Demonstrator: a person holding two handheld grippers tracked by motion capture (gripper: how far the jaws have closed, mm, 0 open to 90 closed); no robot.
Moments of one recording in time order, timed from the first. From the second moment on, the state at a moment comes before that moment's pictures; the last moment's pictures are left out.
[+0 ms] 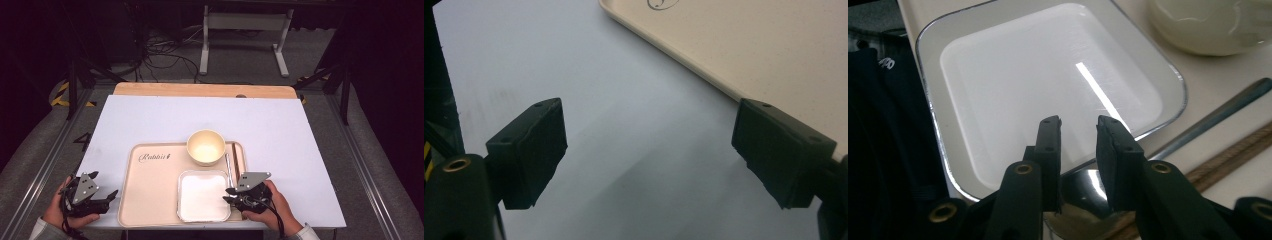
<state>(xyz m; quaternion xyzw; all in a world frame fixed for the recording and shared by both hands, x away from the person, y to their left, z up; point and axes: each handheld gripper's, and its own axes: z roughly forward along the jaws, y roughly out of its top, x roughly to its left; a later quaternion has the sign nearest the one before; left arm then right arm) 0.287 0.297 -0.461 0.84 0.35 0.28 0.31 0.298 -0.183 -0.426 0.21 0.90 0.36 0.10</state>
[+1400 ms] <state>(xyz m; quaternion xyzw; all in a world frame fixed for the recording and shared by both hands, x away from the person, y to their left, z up) 0.291 0.298 -0.460 0.83 0.36 0.28 0.32 0.328 -0.308 -0.412 0.37 0.79 0.38 0.30</state>
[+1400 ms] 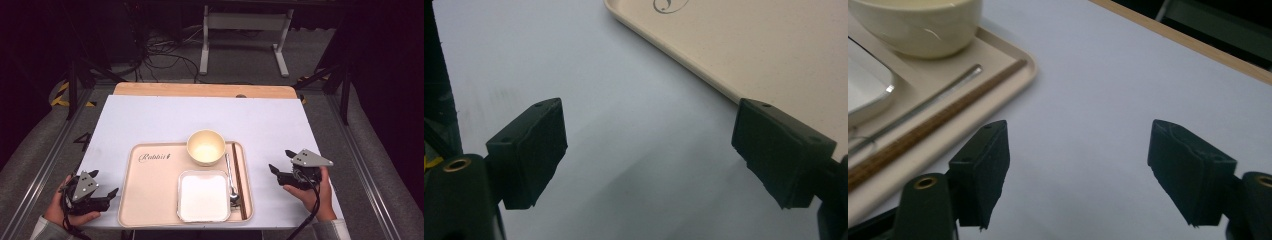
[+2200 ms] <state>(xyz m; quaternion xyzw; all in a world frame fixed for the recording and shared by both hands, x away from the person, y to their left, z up) 0.294 0.298 -0.459 0.83 0.35 0.28 0.33 0.312 -0.322 -0.435 0.39 0.77 0.40 0.32</state>
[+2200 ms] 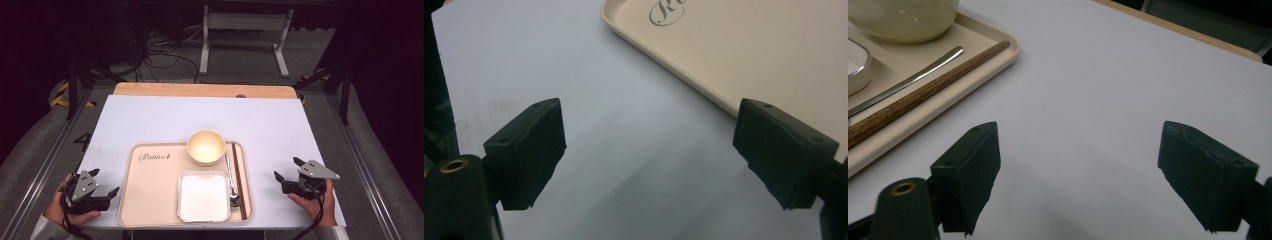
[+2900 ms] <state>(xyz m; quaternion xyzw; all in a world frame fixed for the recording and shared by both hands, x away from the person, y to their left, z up) 0.306 0.299 -0.462 0.82 0.38 0.27 0.33 0.312 -0.323 -0.433 0.41 0.76 0.41 0.30</state>
